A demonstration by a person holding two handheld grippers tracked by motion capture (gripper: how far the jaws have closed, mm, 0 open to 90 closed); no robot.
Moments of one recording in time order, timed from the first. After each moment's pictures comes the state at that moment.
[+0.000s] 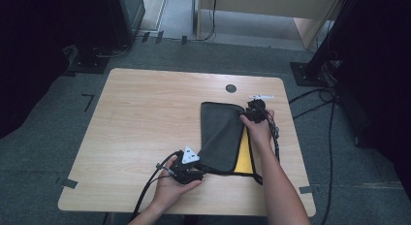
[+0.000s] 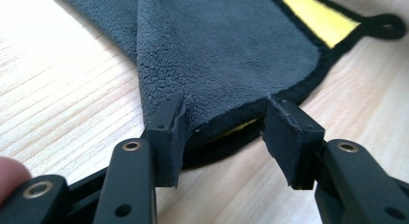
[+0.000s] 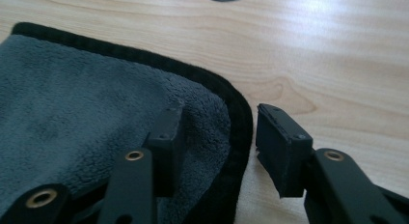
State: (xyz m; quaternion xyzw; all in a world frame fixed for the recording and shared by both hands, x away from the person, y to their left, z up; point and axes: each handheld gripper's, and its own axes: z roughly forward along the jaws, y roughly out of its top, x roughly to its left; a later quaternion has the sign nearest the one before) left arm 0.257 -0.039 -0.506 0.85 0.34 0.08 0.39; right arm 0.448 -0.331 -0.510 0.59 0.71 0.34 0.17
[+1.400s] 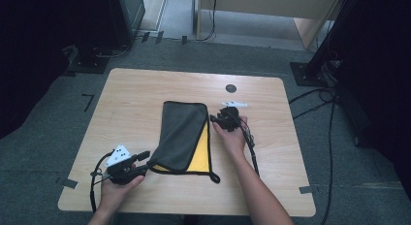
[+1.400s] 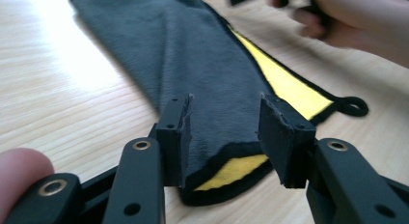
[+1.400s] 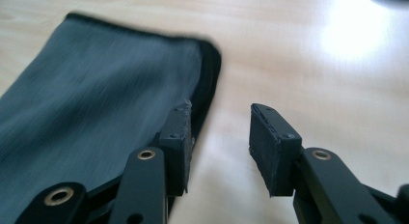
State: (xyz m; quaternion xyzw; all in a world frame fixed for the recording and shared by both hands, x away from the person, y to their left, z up) left arm 0.251 0.134 -0.487 0.77 0.40 0.11 0.49; right arm 0.403 -0.233 -0.500 0.56 0.71 0.40 0.14
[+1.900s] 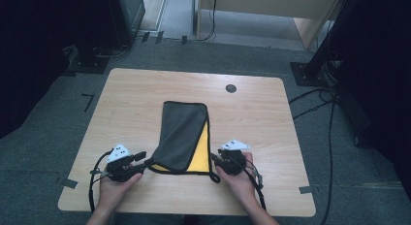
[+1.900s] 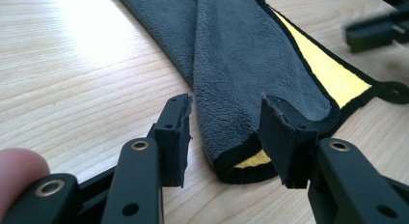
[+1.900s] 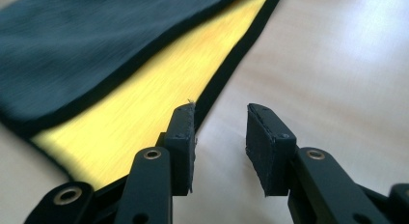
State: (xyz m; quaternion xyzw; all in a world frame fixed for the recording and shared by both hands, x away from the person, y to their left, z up) left arm 0.260 0.142 -0.502 0.77 0.43 0.10 0.46; right arm 0.262 -0.229 -0.505 0.49 0.77 0.38 0.14
